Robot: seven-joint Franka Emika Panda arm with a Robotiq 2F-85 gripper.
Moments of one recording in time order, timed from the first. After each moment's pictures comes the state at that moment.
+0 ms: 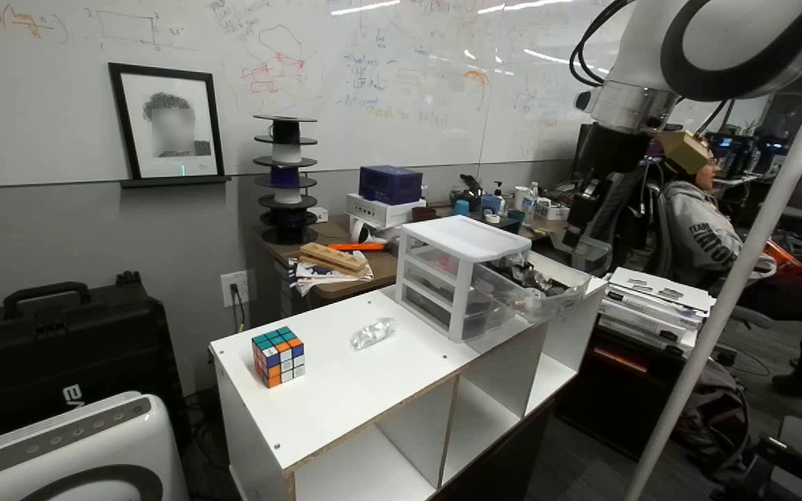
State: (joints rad) arm -0.01 -0.11 -0.03 -2.42 -0.11 2.50 -0.24
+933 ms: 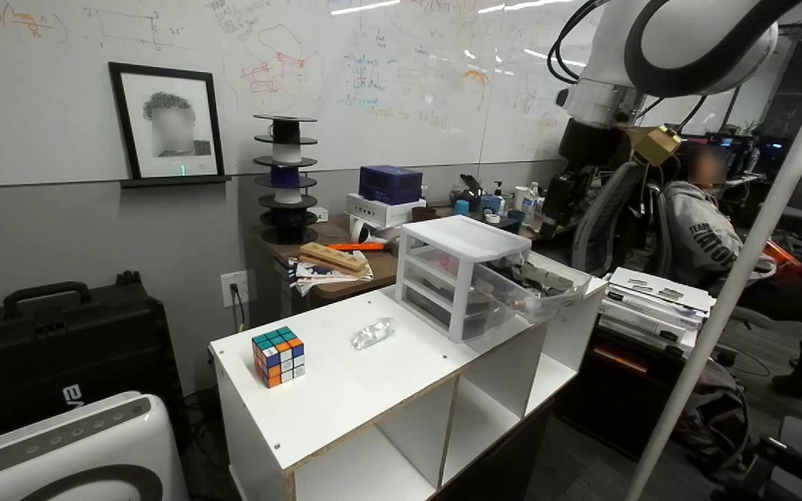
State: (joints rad) arm -0.01 -0.03 -0.03 -2.31 -0.12 2.46 -0.18
